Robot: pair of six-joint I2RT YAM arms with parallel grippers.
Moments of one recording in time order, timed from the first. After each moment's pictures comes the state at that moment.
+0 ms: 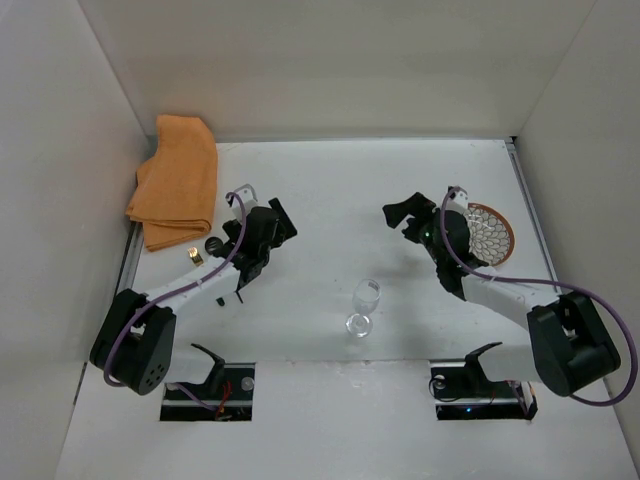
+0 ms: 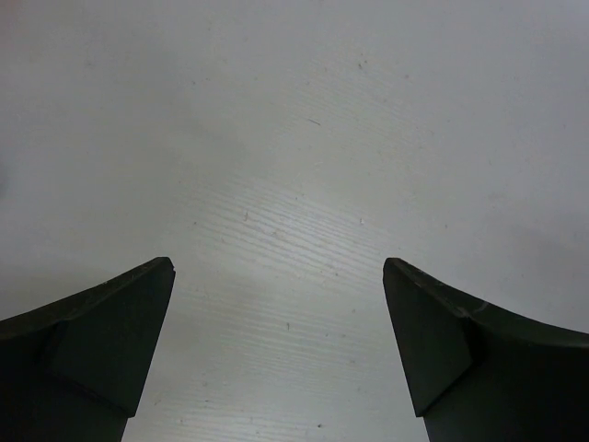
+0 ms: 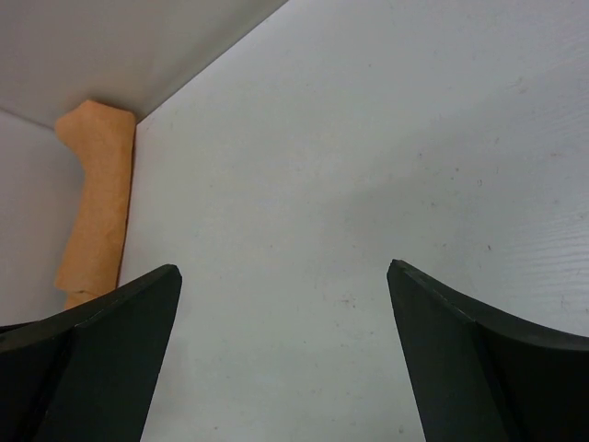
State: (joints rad) left arm -0.52 1.33 0.70 0.03 -0.48 -0.74; right arm 0.39 1.30 0.55 0.53 0.14 0.79
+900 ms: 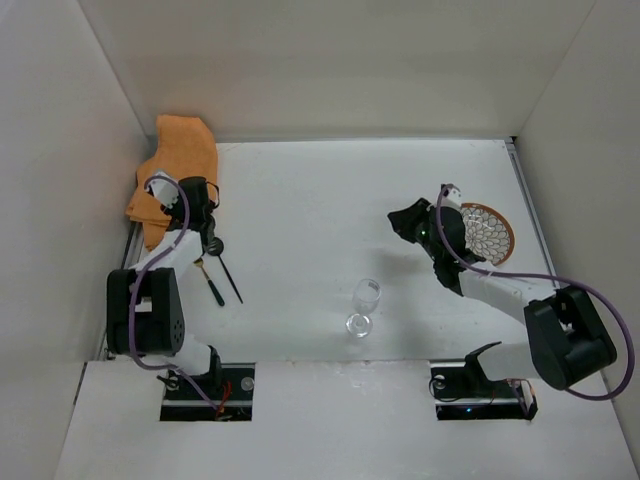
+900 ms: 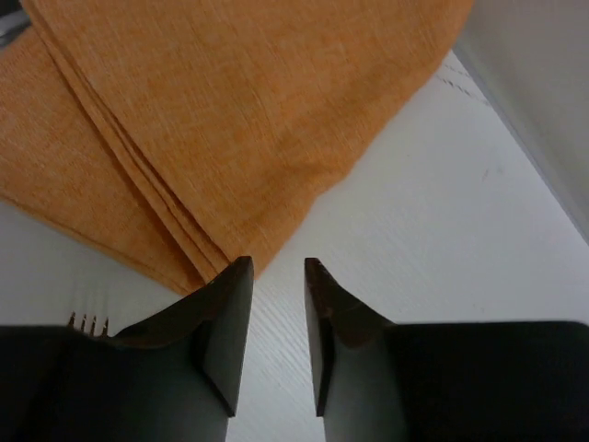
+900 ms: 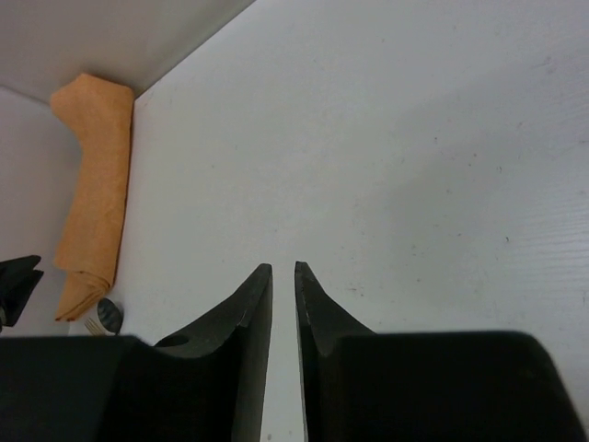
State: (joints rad) left arm -0.02 1.46 0.80 0.12 -0.50 -0.75; right arm 0.40 1.32 0.59 0.48 0.09 0.79
